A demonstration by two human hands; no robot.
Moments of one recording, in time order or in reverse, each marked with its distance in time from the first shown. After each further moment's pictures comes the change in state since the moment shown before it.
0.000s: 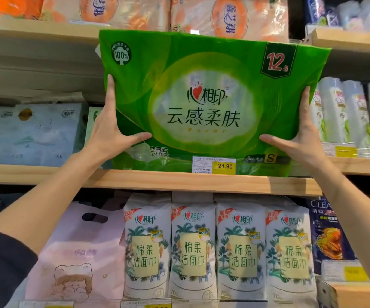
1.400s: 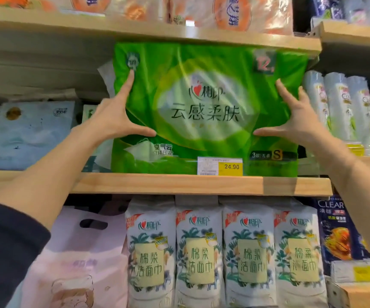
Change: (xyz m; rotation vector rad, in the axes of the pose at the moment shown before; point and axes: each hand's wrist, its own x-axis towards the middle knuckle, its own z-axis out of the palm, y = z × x) left_hand 0.038 0.002 -0.008 0.219 -0.312 -0.220; right_hand 0.034 -0.023 0.007 -0.285 -0.168 0.163
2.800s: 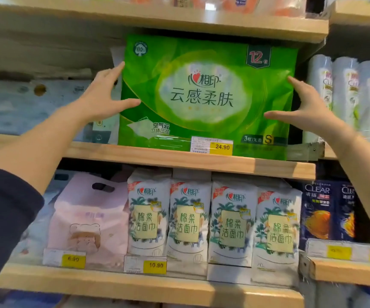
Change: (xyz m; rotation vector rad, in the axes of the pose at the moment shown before) left_hand -0.019 -0.006 -0.020 0.011 0.019 -0.013; right_hand -0.003 0.022 -0.032 0.103 -0.173 -0.025
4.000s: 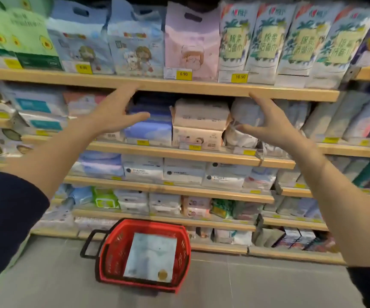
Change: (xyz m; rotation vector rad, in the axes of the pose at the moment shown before) left_hand -0.403 -0.118 -0.124 -0.035 -0.613 -0.103; right_hand -0.400 -0.220 0.116 0.092 -0.626 0.175
